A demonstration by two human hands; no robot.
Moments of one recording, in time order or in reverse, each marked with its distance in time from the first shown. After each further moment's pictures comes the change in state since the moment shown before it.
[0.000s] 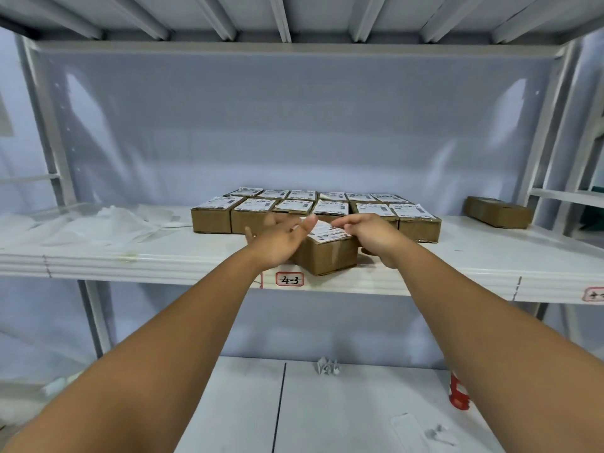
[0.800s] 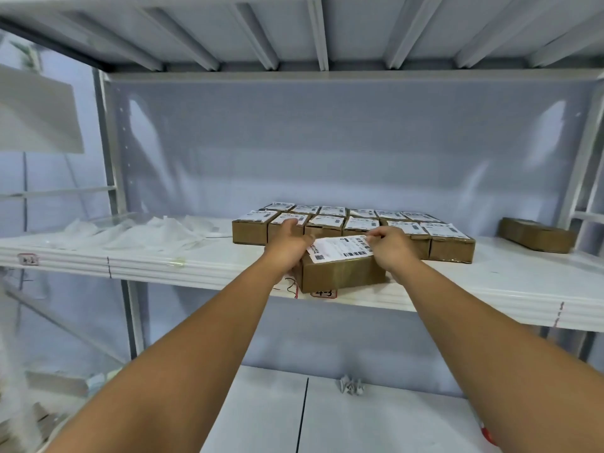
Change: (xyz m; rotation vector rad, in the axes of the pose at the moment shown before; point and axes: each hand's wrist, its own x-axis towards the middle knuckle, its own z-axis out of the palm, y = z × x) left_hand -0.012 -0.016 -0.027 -0.535 0.220 -0.153; right_hand 0.005 -0.016 0.029 -0.141 0.309 0.046
